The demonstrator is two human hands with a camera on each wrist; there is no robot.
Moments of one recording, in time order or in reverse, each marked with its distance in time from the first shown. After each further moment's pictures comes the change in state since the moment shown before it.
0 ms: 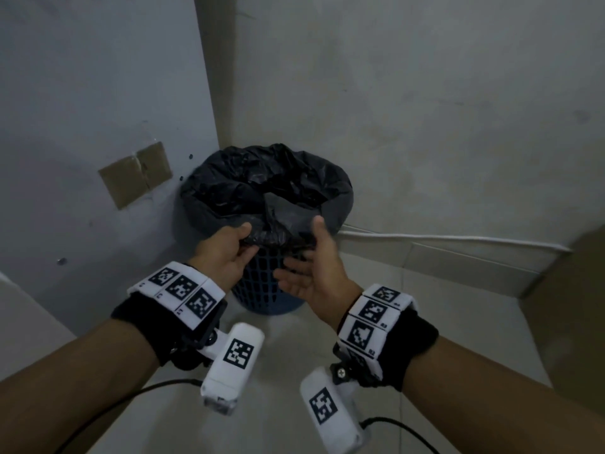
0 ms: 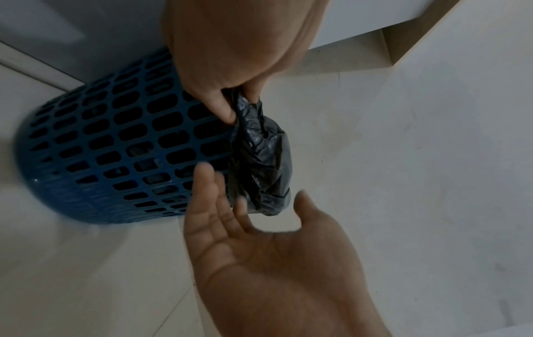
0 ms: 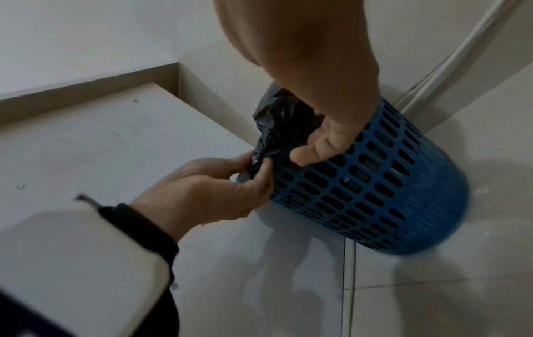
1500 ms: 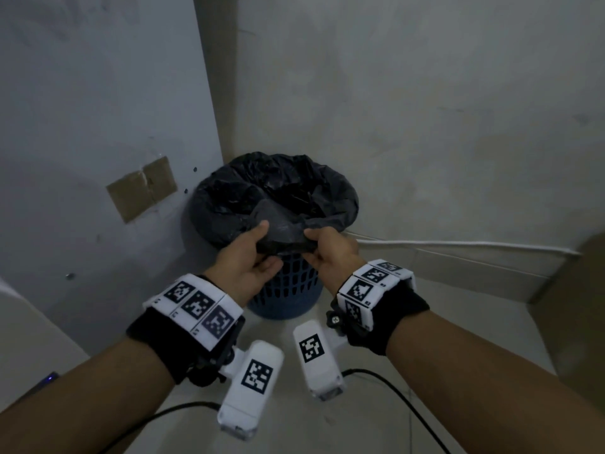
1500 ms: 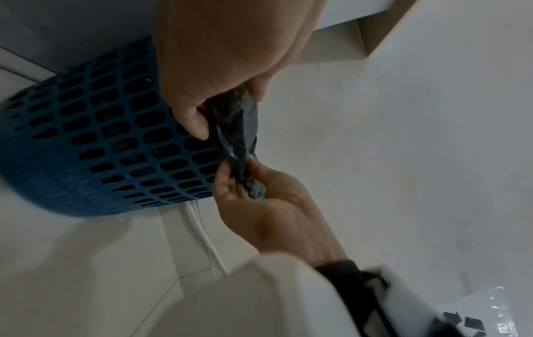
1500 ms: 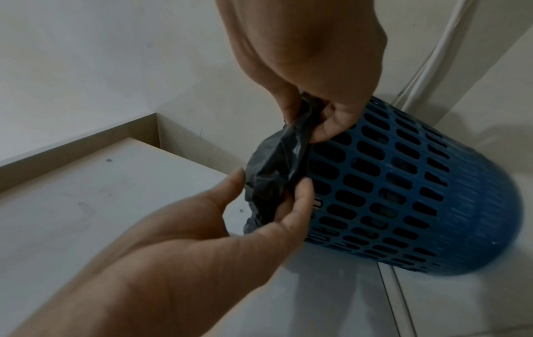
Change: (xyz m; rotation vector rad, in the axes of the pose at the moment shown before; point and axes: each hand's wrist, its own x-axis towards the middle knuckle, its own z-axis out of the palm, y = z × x) left_hand -0.036 -0.001 0.021 0.000 -0.106 -0.066; right_hand 0.035 -0.034 0.009 0.136 0.191 -0.125
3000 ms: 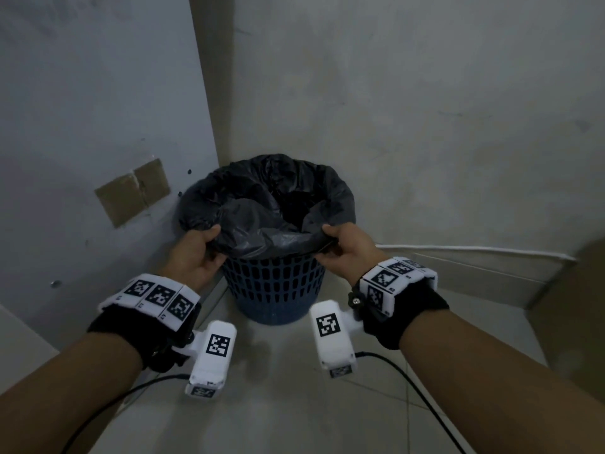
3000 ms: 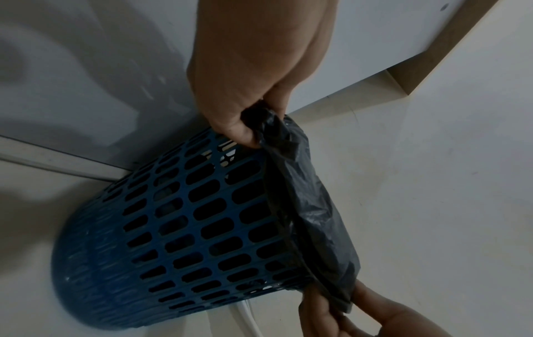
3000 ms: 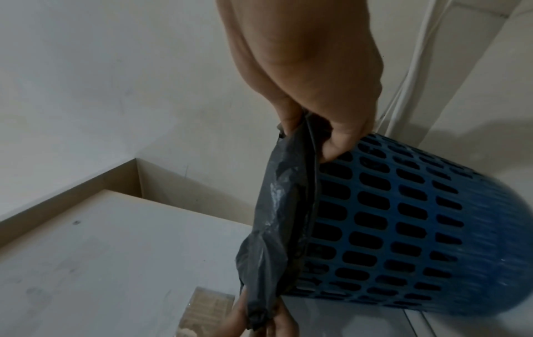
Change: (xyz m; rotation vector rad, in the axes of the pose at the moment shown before) left_hand 0.044 0.036 -0.045 -0.112 -0.002 0.141; right_hand 0.008 -0.034 -0.013 0.190 -0.171 0.180
